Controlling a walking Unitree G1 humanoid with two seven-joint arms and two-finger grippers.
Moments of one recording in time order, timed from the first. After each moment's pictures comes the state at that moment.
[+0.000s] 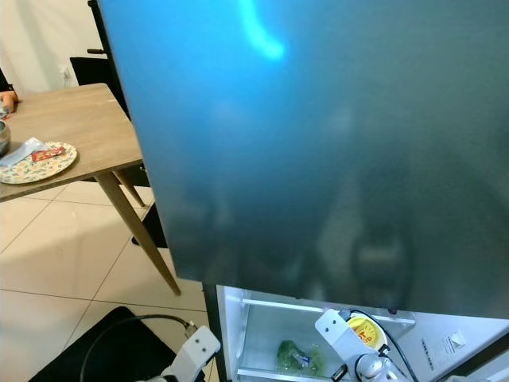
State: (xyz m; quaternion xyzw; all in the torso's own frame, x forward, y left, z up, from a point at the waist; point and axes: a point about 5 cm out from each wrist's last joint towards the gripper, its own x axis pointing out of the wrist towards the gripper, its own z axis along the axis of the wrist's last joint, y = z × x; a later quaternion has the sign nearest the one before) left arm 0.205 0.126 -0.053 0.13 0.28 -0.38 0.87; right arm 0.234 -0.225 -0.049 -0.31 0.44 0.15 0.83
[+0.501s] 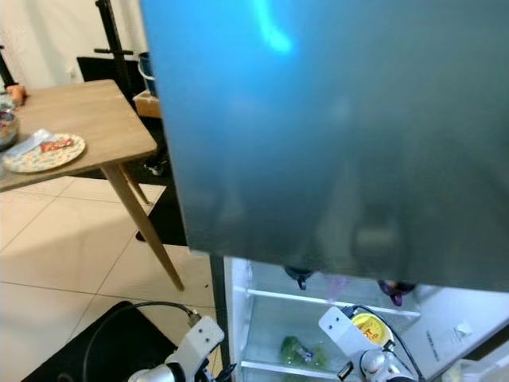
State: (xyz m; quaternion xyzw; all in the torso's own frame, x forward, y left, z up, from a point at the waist) left arm 0.212 0.116 -0.046 0.14 0.24 -0.40 0.87; right arm 0.237 -0.229 -0.046 -0.32 0.44 0.15 0.82
